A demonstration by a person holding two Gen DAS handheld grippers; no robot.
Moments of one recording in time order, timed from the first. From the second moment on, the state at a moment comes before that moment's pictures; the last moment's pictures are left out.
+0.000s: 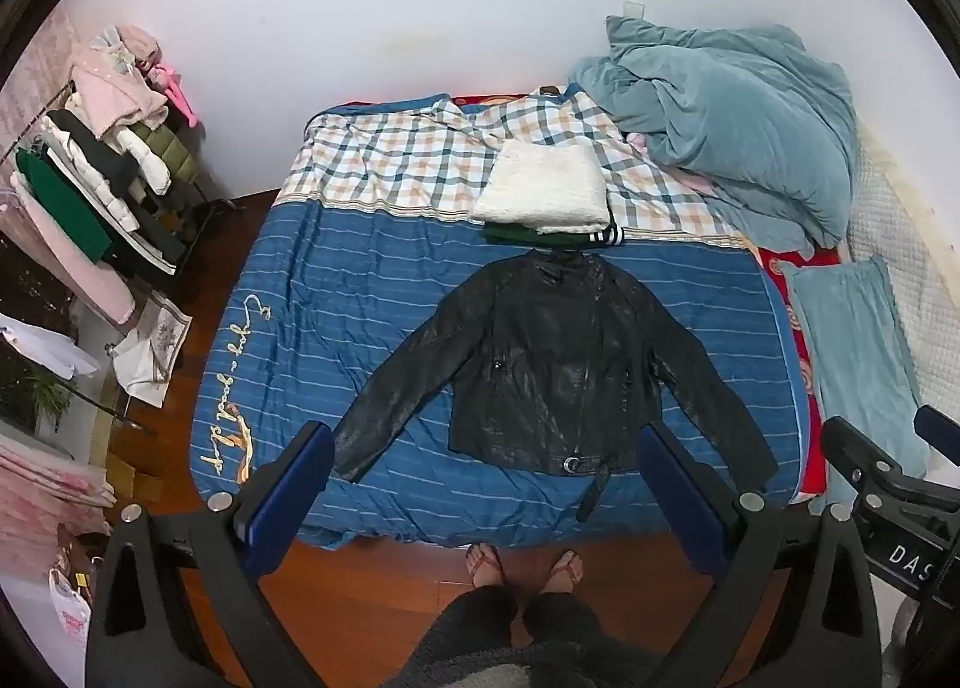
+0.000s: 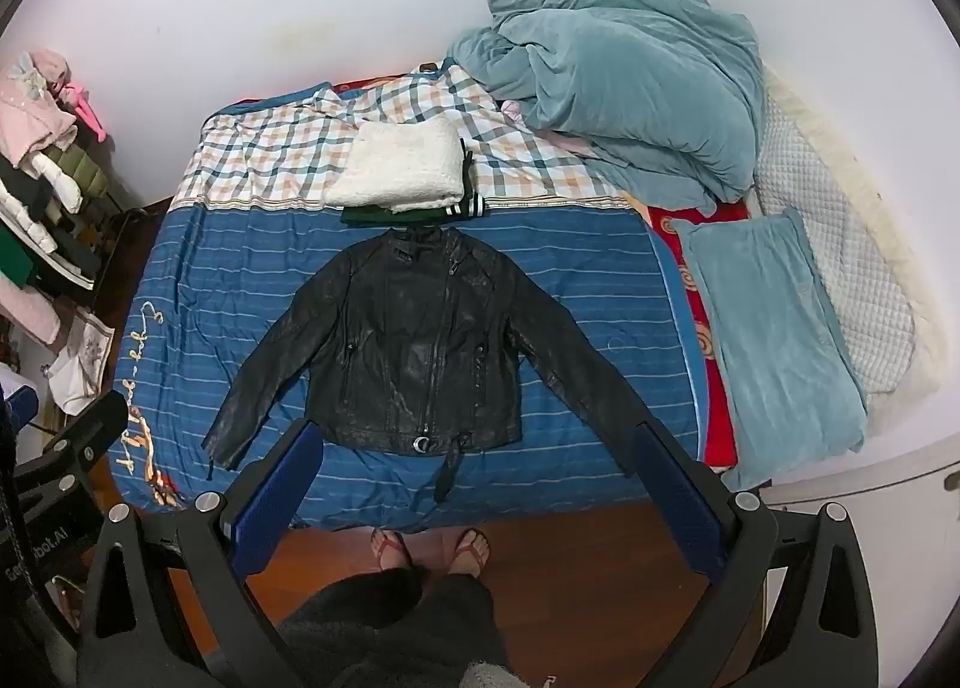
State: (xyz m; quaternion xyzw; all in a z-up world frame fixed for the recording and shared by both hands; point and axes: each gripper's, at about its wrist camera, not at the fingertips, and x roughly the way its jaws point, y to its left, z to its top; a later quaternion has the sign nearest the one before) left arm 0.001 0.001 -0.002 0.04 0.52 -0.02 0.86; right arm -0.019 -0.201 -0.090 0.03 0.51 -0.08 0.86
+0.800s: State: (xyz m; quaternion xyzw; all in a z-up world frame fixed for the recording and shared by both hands) left arm 0.002 -0.005 0.001 0.05 0.50 -0.02 0.86; right arm -0.018 -0.204 -0.088 0.02 0.51 -0.09 0.86
